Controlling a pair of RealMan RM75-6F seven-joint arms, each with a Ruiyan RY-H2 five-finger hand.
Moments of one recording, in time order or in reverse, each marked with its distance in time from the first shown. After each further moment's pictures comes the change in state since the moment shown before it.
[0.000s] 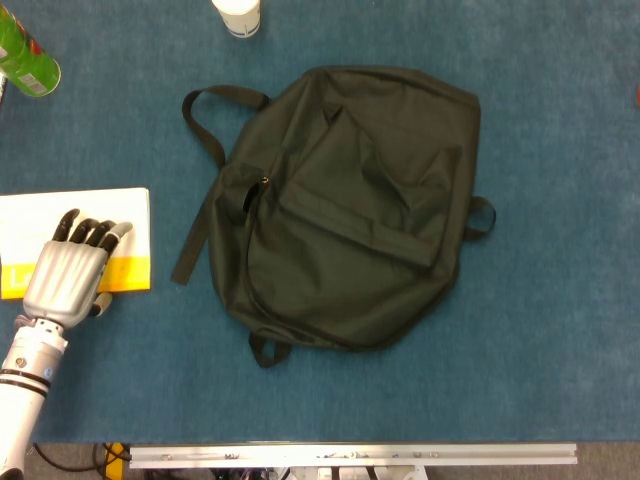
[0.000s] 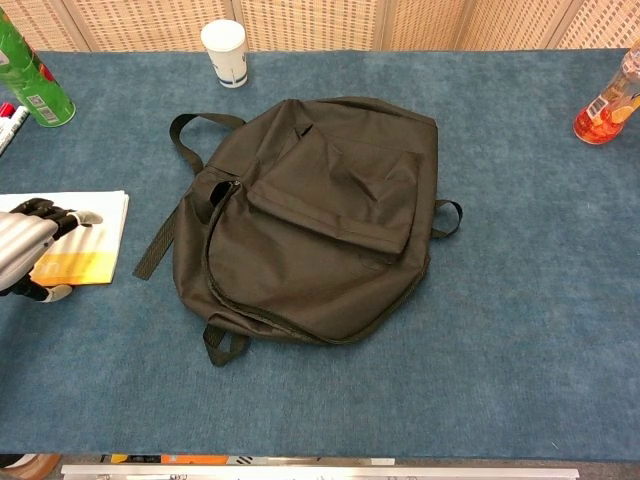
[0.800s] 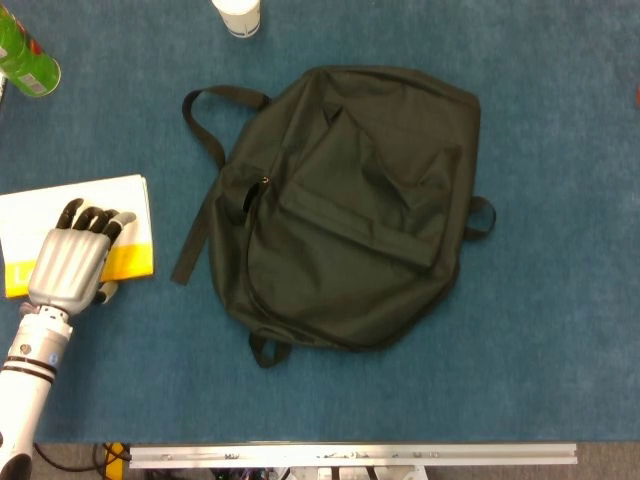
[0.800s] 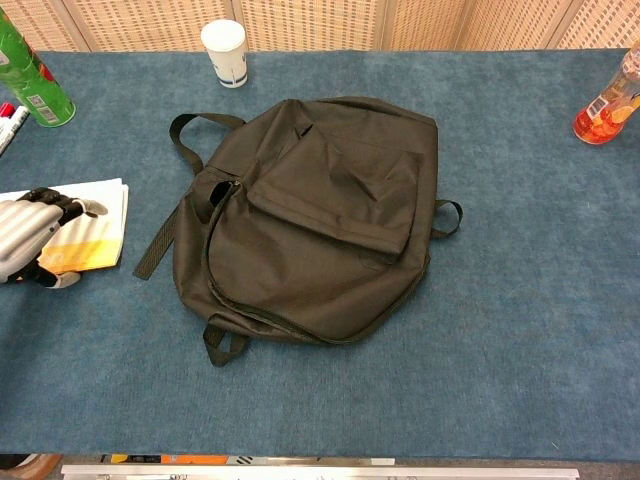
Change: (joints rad) left arm -0.030 -0.019 -0.031 0.009 -0.033 -0.007 -0.044; right arm -0.020 0.005 0.004 -0.001 0.011 0.020 0.013
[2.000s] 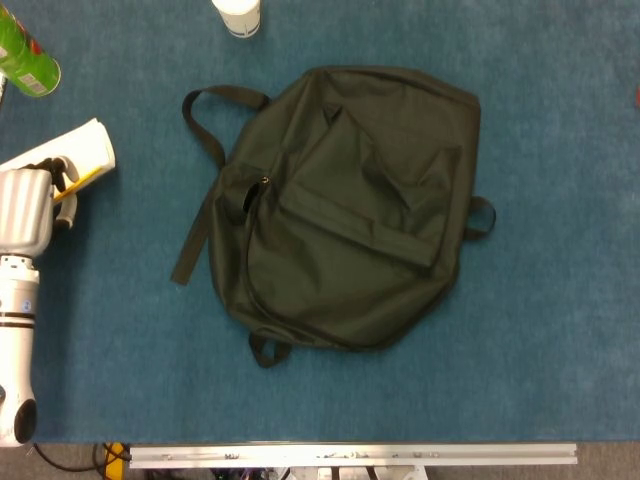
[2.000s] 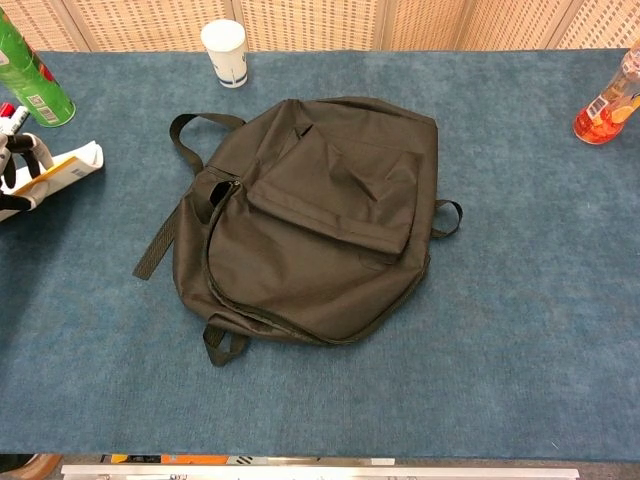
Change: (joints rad) left arm -0.049 -0.170 -0.143 0.391 -0.040 0.126 -0.228; right arm 0.002 0.009 0.001 -0.026 0.004 -0.022 0.003
